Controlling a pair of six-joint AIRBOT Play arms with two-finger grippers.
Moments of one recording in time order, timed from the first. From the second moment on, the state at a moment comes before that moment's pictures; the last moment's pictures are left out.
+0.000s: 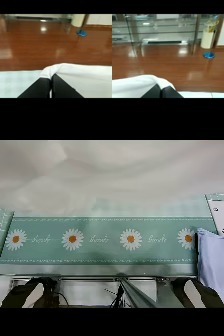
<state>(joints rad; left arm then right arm) 0.16 -0.82 2.03 1.25 -1.42 -1.56 -0.46 -0.80 2.08 -1.05 1.41 1.49</state>
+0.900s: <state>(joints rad) 0.05 -0.73 1.44 1.45 -1.34 -1.59 -0.46 -0.64 1.33 -1.07 1.44 1.45</state>
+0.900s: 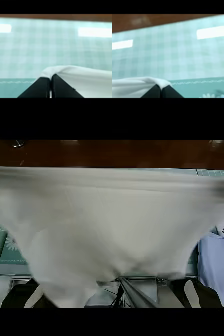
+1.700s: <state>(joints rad) 0.05 -1.55 1.38 1.02 -0.75 -1.60 -0.29 -1.74 1.55 -0.84 1.01 1.35</state>
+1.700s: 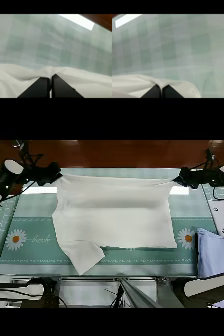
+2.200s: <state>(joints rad) 0.15 -1.61 1.40 0.99 -1.18 -1.46 -0.37 -1.83 1.64 -0.86 1.37 1.32</state>
